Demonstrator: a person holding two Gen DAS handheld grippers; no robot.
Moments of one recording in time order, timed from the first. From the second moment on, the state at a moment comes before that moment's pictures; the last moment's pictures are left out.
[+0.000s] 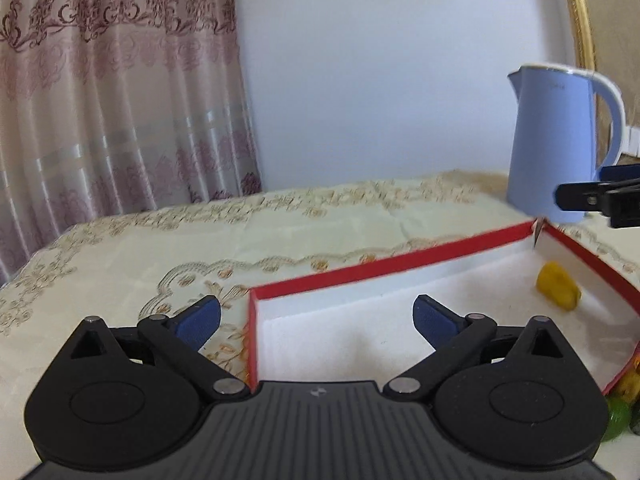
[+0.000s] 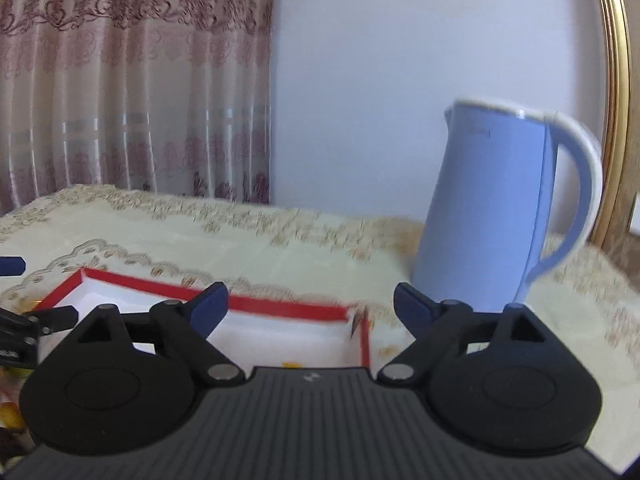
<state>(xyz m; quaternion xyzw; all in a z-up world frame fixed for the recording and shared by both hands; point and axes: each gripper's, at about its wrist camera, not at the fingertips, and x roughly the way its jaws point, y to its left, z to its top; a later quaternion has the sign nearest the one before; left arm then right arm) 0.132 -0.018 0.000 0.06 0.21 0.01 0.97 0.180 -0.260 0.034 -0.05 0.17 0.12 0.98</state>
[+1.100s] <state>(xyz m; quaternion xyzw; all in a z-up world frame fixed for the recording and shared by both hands) 0.008 -0.032 0.016 0.02 0.30 0.06 0.95 -0.024 -0.275 0.045 -0.03 0.18 0.03 0.98</state>
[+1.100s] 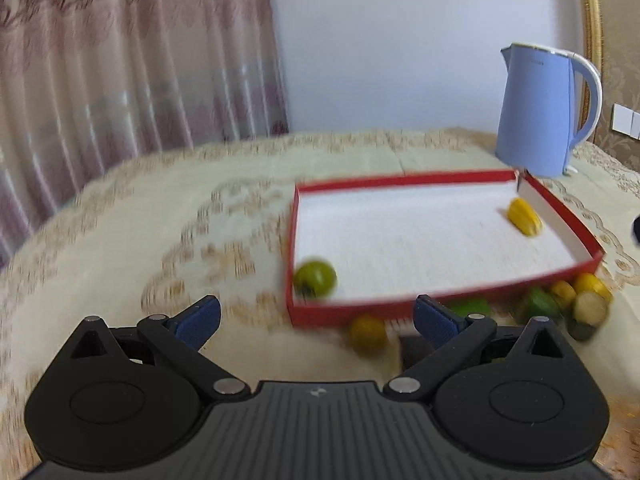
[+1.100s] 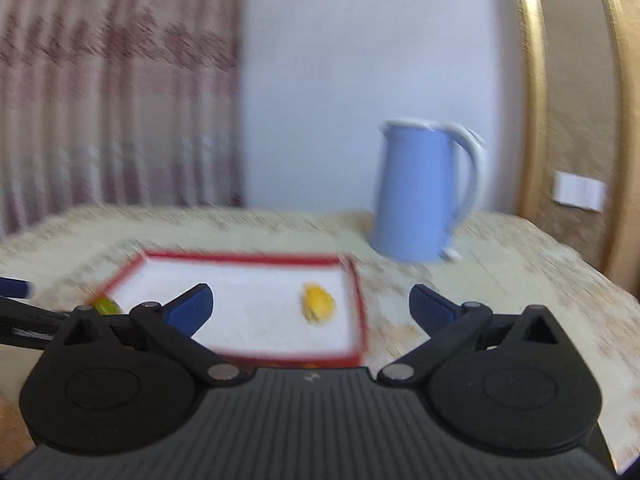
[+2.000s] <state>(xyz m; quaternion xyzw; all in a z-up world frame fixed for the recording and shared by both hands) 0.013 -0.063 -0.016 0.01 0.32 0.03 0.95 -0.042 -0.281 0.025 -0.01 0.16 0.04 0.99</state>
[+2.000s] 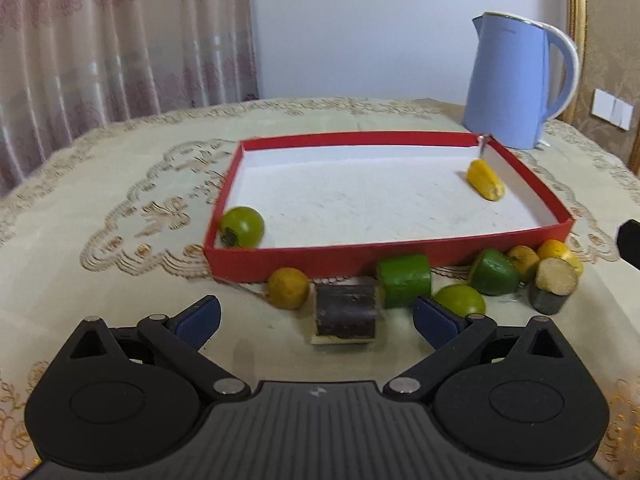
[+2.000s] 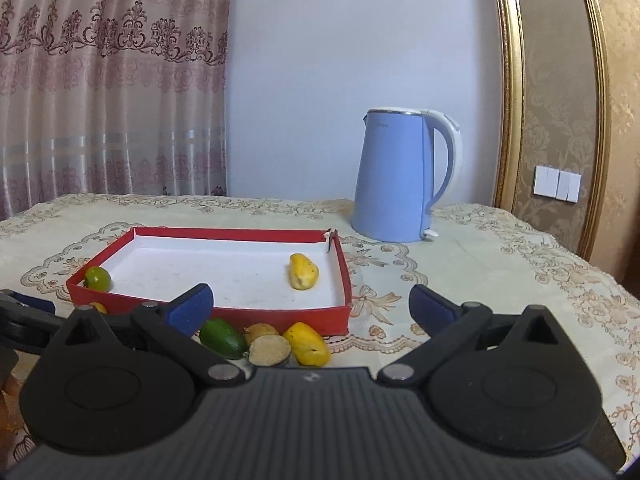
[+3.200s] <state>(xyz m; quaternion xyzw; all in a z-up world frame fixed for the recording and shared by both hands) 0.004 -0.041 -0.014 0.01 0.33 0.03 0.94 -0.043 -0.270 0.012 -0.05 0.19 0.09 0.98</state>
